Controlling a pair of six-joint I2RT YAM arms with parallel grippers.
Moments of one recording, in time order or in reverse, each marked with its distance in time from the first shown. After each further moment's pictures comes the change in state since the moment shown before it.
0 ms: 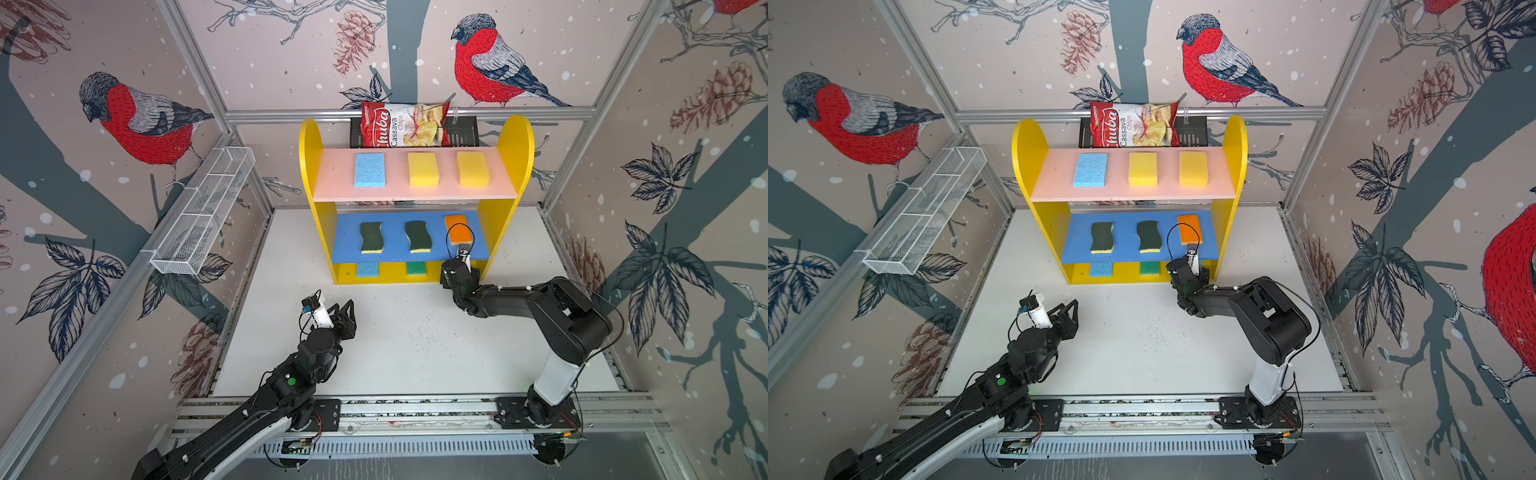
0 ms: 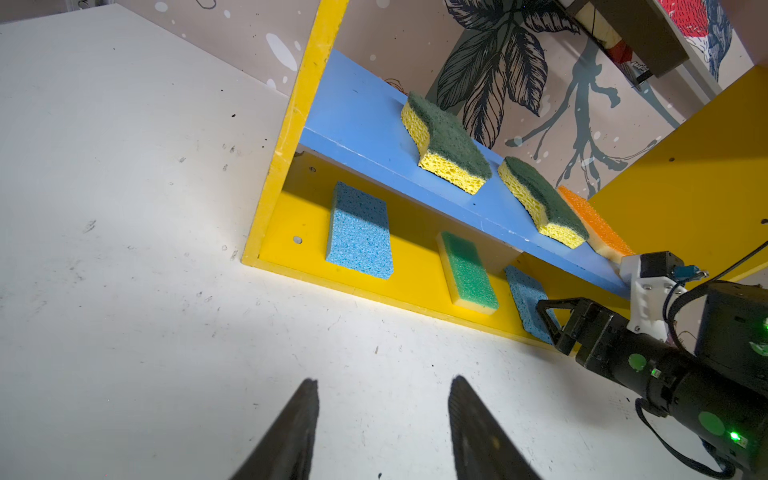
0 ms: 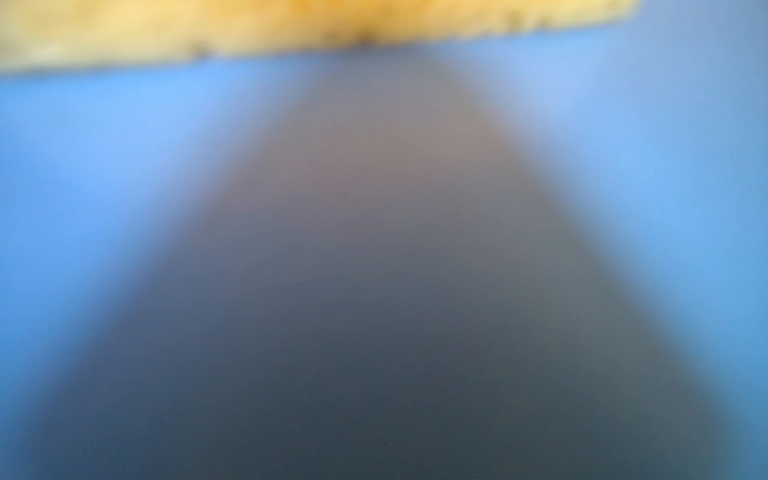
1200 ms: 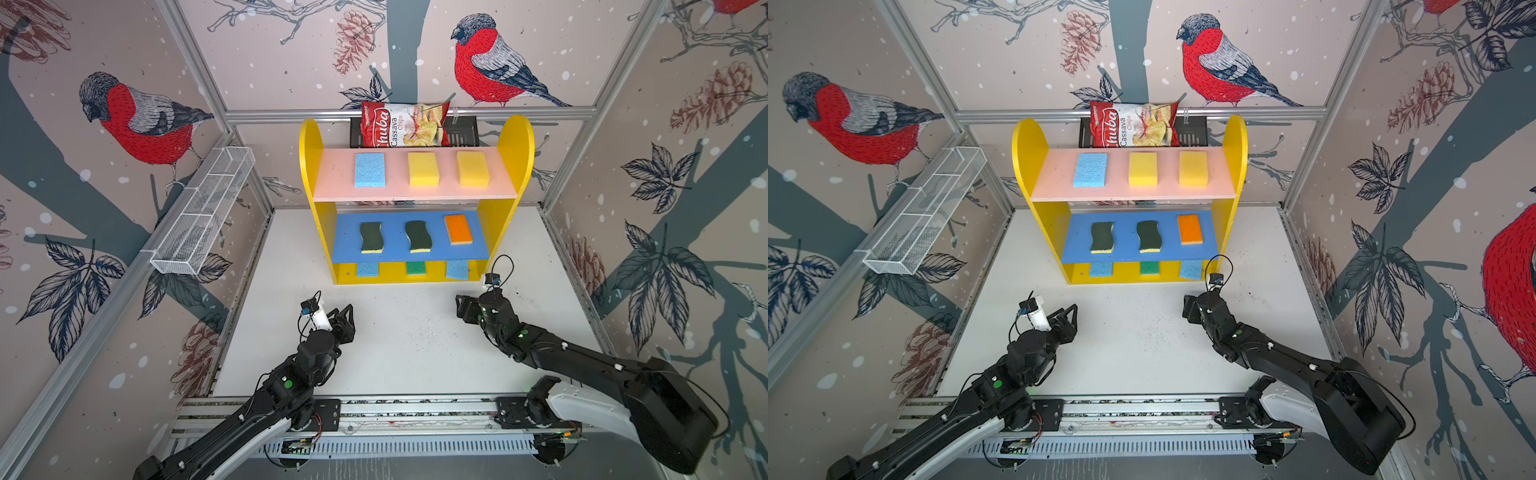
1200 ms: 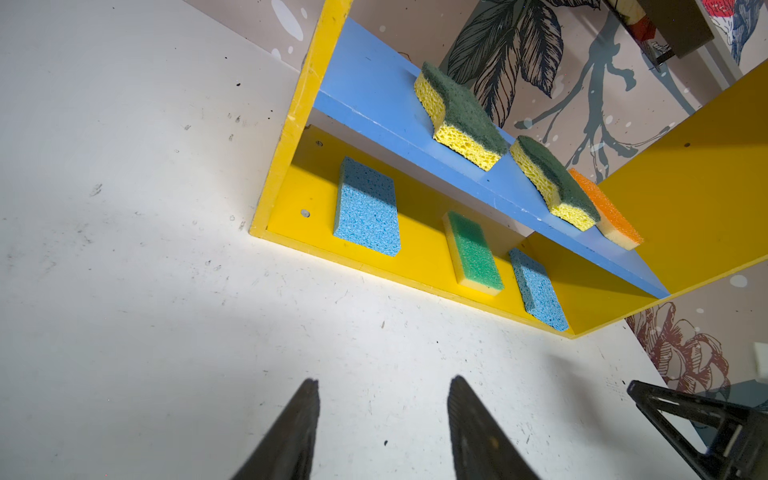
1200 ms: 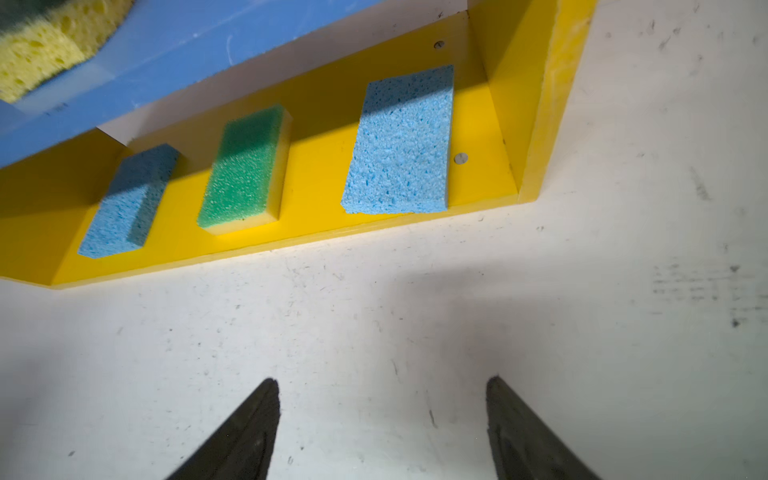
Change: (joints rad) left arm 0.000 -0.056 0.002 -0.114 0.027 -0.055; right arm 0.014 -0.697 -0.478 -0.093 -0.339 0.230
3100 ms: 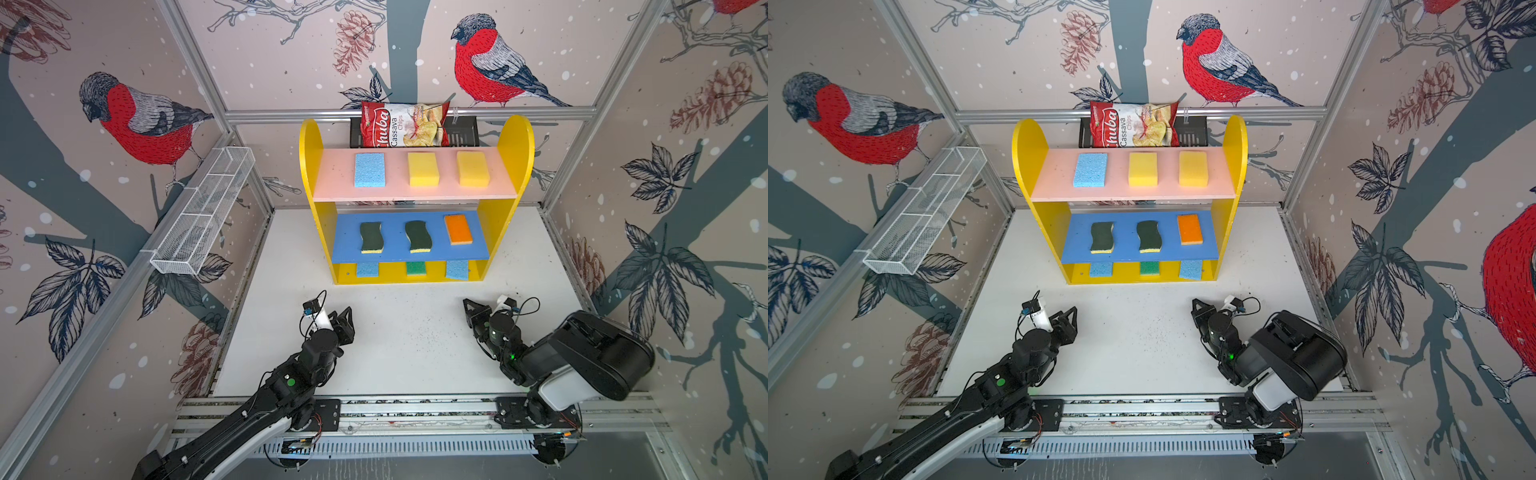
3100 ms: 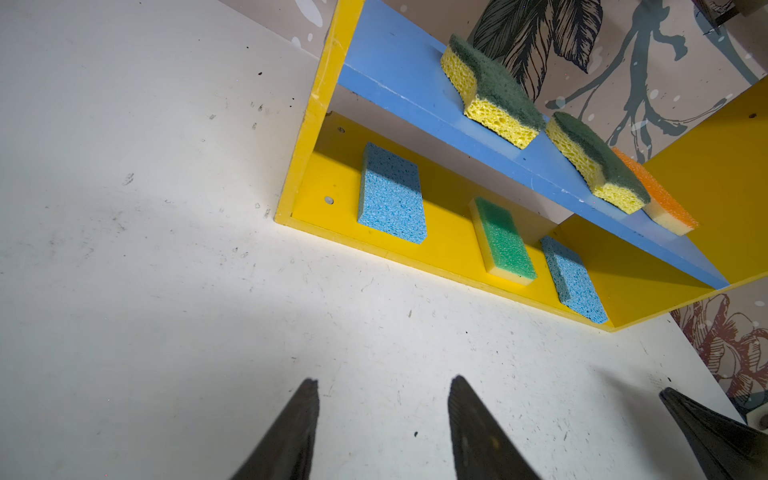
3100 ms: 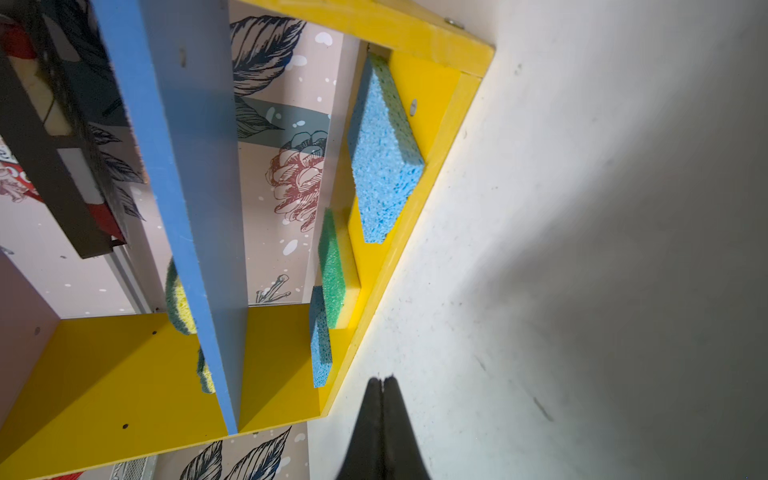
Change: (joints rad) left arm 0.000 0.047 -0.006 -0.016 -0.027 0.008; right arm 0.000 0.506 -0.275 1.065 0.000 0.814
